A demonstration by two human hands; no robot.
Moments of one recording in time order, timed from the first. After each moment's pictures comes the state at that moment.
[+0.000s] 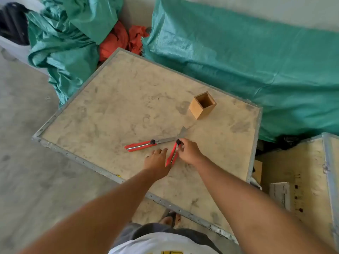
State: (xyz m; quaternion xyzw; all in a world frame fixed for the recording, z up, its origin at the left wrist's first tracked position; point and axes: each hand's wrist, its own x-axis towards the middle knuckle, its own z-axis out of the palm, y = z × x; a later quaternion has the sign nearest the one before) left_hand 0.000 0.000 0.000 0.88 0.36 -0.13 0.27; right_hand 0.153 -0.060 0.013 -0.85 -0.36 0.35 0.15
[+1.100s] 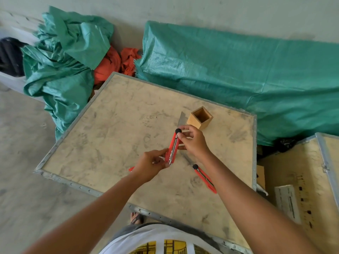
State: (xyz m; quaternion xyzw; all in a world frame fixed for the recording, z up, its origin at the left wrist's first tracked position) left_hand -0.014 0.074 0.085 0.74 0.33 0.05 0.58; right_hand 0.167 -0.012 0.109 -0.79 -0.21 0.33 0.47
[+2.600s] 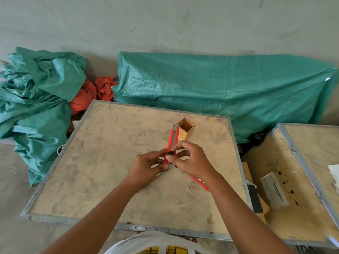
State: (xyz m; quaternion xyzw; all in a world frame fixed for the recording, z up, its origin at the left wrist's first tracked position) left_hand -0.030 0.089 0.160 0.70 0.19 0.12 0.68; right_hand 0.093 -0.056 0.183 -0.79 -0.28 0.23 0.48
